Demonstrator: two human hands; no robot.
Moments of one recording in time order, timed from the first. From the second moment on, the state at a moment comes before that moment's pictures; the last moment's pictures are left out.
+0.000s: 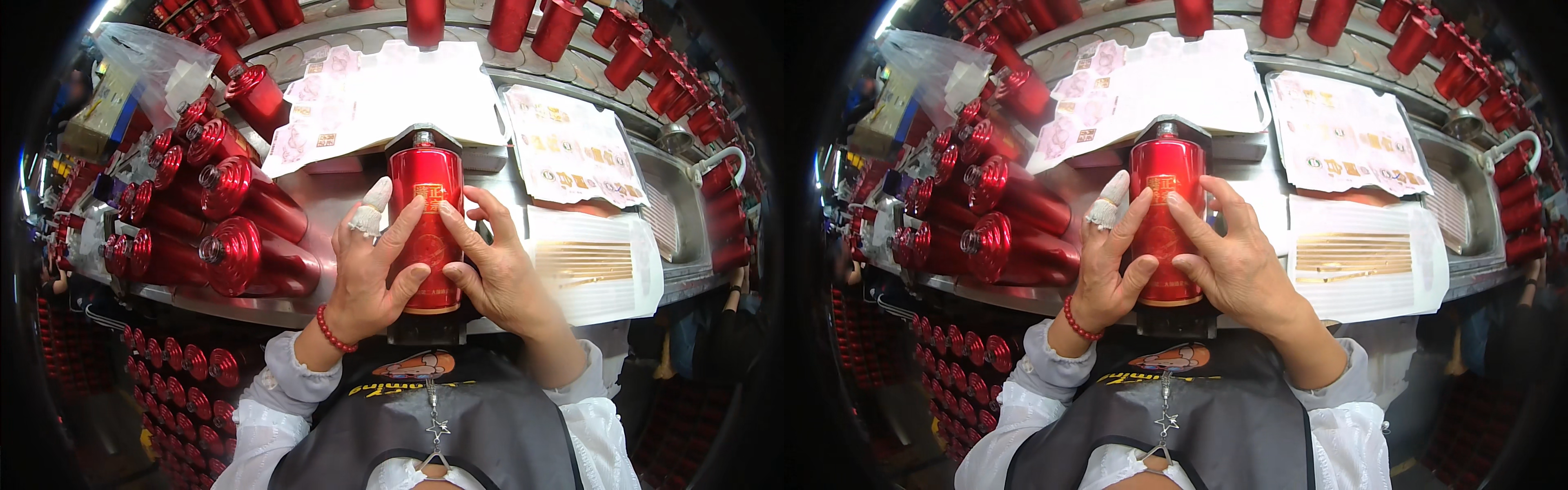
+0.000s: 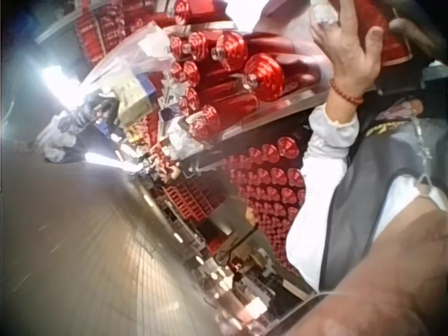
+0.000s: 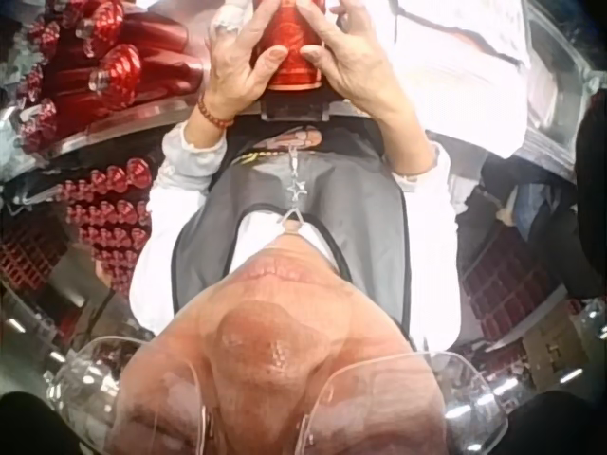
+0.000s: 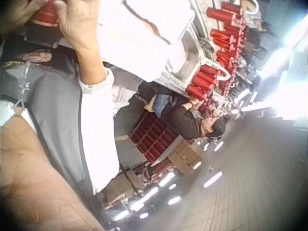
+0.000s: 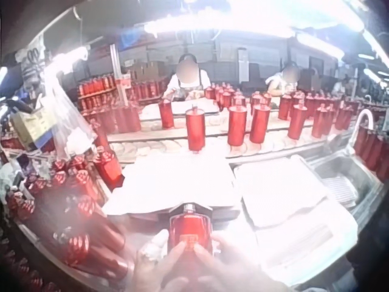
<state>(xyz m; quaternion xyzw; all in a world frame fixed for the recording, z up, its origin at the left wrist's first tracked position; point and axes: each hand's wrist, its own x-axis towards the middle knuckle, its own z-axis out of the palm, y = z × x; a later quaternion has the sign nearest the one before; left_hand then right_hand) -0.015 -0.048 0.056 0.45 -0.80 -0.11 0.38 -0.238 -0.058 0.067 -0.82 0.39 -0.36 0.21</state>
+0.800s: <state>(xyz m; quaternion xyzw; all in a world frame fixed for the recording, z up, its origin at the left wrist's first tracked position) -0.016 -0.039 0.044 0.43 -0.78 -0.19 0.41 -0.237 -0.047 0.062 -0.81 0.42 -0.35 0.24</state>
